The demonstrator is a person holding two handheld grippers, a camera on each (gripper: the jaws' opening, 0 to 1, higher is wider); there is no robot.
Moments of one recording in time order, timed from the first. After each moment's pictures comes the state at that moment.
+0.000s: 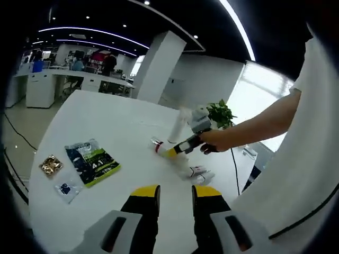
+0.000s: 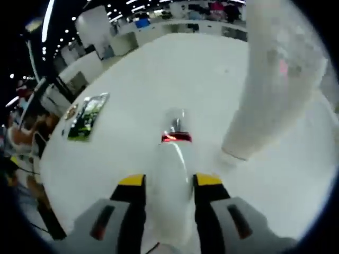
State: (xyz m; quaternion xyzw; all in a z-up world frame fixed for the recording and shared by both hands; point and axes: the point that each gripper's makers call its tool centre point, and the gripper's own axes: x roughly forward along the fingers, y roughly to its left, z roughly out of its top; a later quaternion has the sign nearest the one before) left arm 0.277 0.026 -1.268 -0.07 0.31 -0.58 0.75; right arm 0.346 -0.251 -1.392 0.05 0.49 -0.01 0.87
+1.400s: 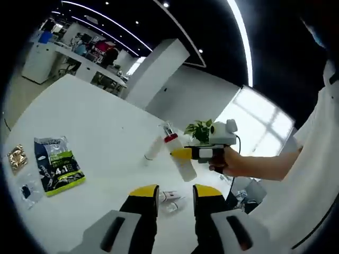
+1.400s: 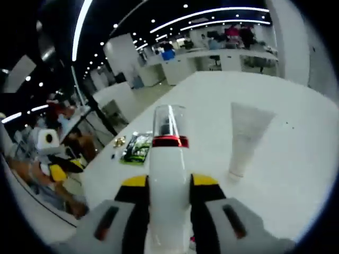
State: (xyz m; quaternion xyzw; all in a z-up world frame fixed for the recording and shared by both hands) left arm 0.274 -0.075 -1.218 -0.21 0.32 -0.63 0.67; right arm 0.296 -0.218 -1.228 0.15 0.28 0.11 0.94
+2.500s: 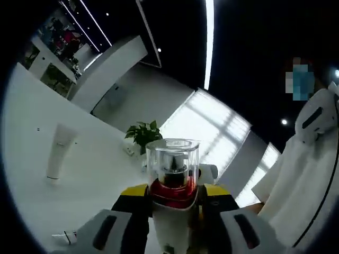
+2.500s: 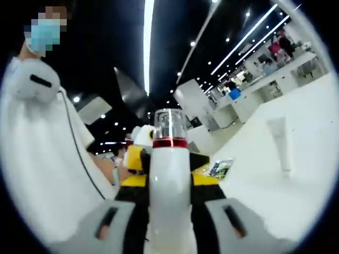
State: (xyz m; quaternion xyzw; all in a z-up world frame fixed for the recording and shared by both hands) left arm 0.143 -0.232 -1.132 -0.27 0.28 -0.77 0.51; right arm 0.152 -0.192 -1.146 0.27 0.08 0.37 0.88
